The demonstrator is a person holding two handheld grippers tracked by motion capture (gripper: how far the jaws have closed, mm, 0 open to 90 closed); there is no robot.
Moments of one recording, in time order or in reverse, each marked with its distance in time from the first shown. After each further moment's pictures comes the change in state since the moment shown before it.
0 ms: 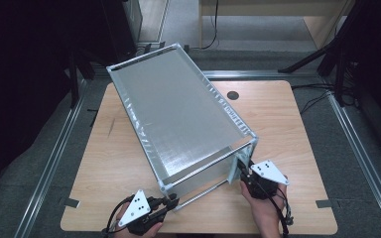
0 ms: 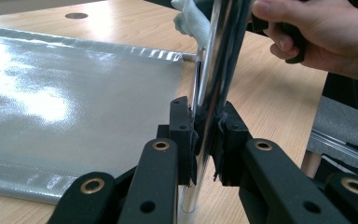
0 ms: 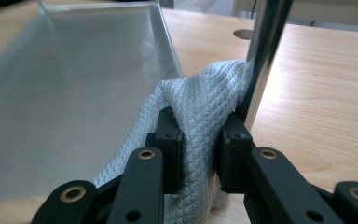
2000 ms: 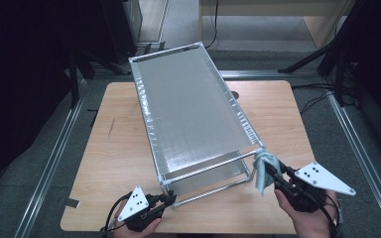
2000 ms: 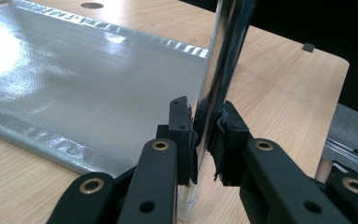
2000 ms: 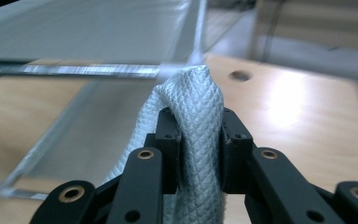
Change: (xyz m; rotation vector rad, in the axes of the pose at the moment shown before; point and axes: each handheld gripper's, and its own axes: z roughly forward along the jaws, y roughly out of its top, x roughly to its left) left arm 0.008 0.000 0.000 0.019 0.042 -0.047; right arm -0.040 0.063 -0.104 -0.044 0.122 -0.023
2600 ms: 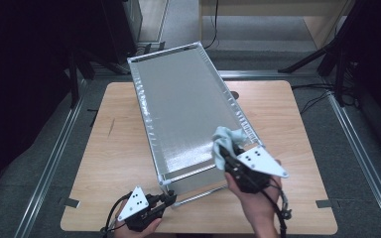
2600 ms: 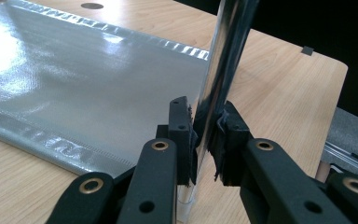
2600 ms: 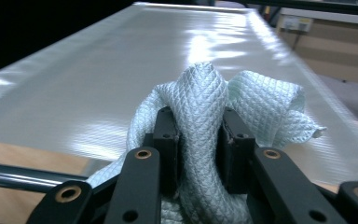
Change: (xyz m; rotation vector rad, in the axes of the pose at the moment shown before) left arm 0.000 -0.002 0.002 -0.010 0.000 -0.014; right arm 0.083 0.032 0.070 -0.089 0.018 -0.055
